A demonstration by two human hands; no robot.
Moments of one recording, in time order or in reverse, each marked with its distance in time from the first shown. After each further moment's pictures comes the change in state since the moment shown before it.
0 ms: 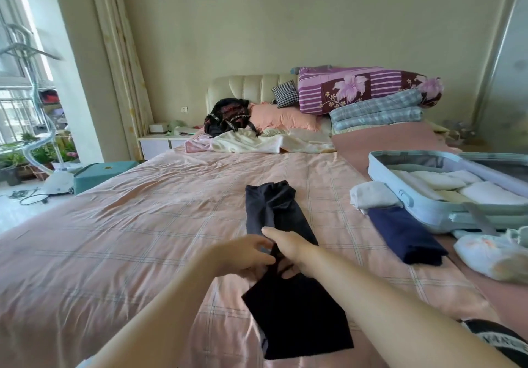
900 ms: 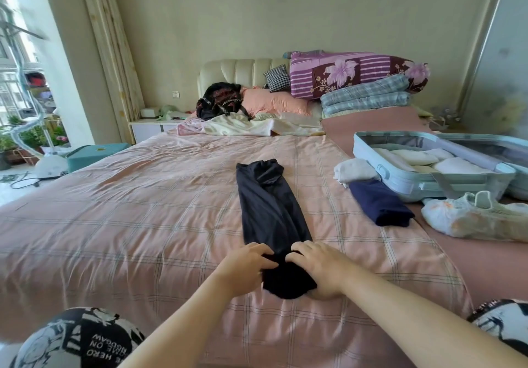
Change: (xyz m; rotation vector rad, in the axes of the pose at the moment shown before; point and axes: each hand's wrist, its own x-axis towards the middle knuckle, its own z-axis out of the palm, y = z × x) left_hand 0.001 -0.079 0.097 0.997 0.325 0.490; right_hand -0.035 0.152 -0.045 -1.369 0.084 -0.707
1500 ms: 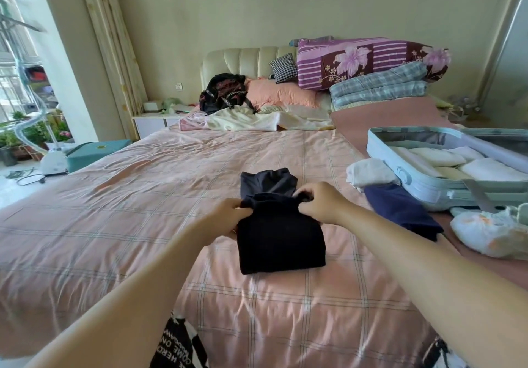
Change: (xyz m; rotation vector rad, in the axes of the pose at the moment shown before) left_hand 0.066 -0.072 -0.098 -1.053 0.060 -0.626; right_hand 0.096 0.068 -0.102 0.897 0.278 0.443
